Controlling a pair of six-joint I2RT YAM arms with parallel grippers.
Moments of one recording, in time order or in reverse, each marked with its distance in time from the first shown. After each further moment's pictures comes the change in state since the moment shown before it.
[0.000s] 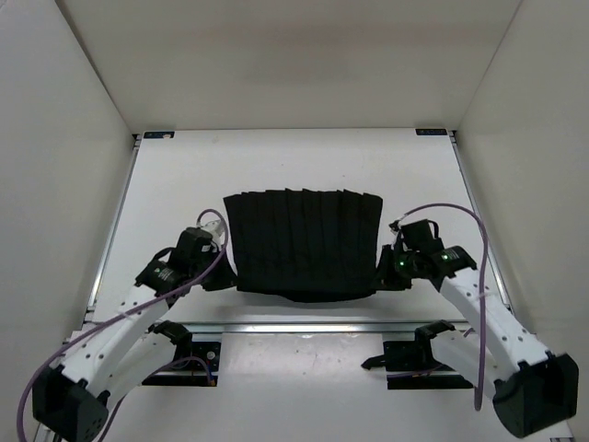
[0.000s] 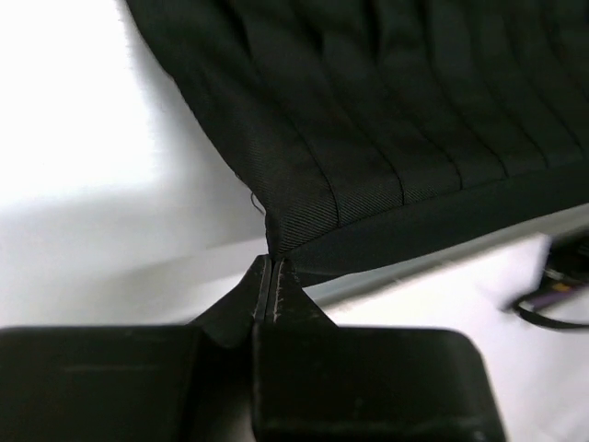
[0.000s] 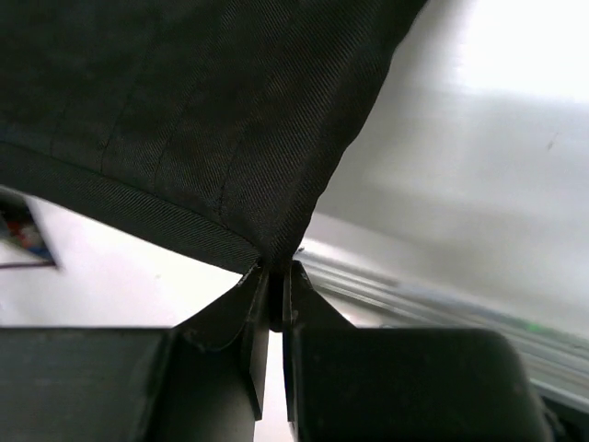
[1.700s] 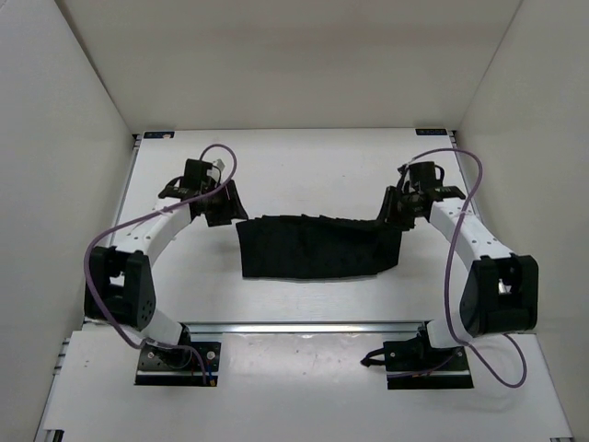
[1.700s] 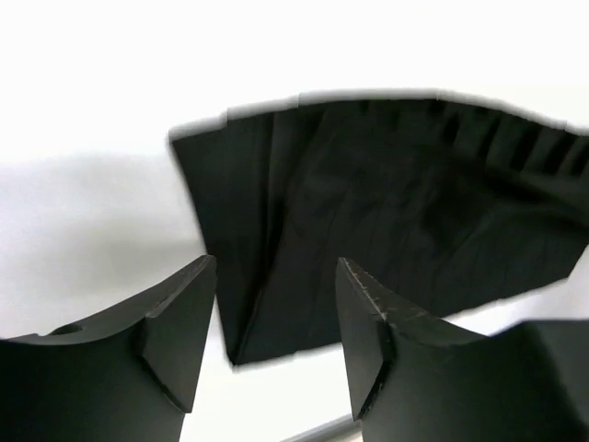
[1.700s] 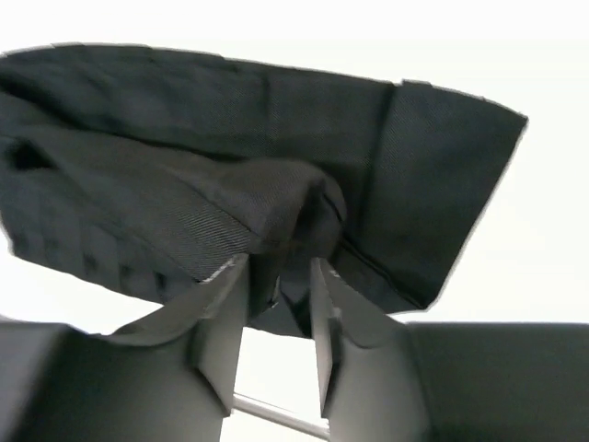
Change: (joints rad) left arm 0.279 0.718 0.518 0.169 0.103 0.139; right arm -0.227 0.544 0.428 0.194 0.016 -0.155
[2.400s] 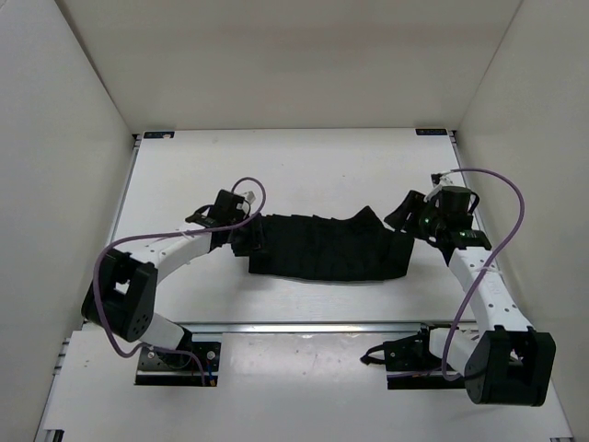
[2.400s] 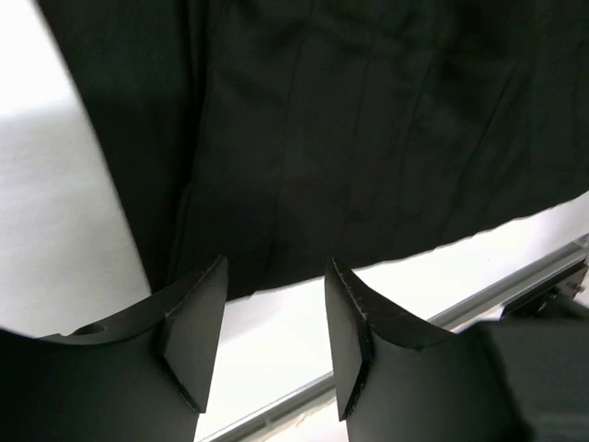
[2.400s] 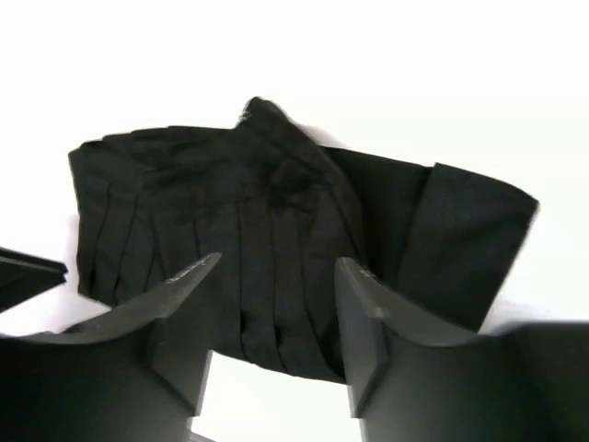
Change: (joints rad) left arm -0.241 -0.083 -0.271 0.144 0.032 -0.125; right arm -0.136 -0.415 -0.343 0.303 -0.071 0.090
